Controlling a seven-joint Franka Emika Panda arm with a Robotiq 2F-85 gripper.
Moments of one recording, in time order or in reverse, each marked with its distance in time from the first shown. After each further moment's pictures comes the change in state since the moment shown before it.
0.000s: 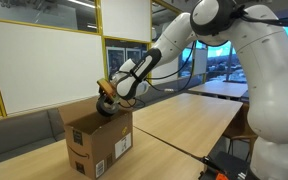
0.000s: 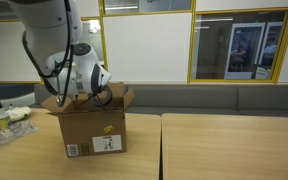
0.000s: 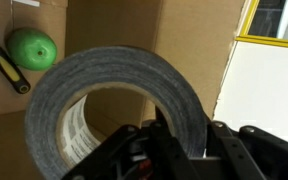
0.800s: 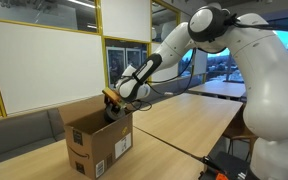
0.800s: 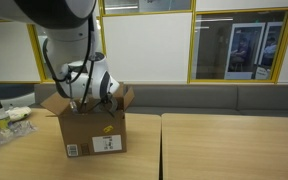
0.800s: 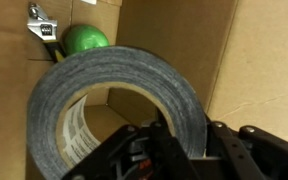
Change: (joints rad) arm -0.113 0.094 0.081 0.046 -0.004 -0.180 -0.097
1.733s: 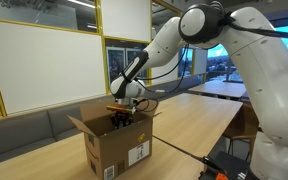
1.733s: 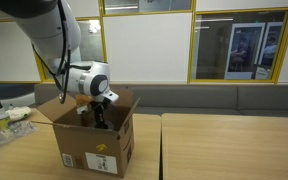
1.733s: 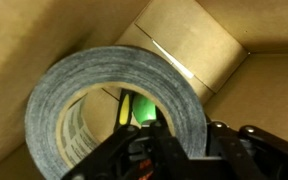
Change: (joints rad) arm 0.378 -0.039 -0.385 0.052 0.403 -0.651 -0.417
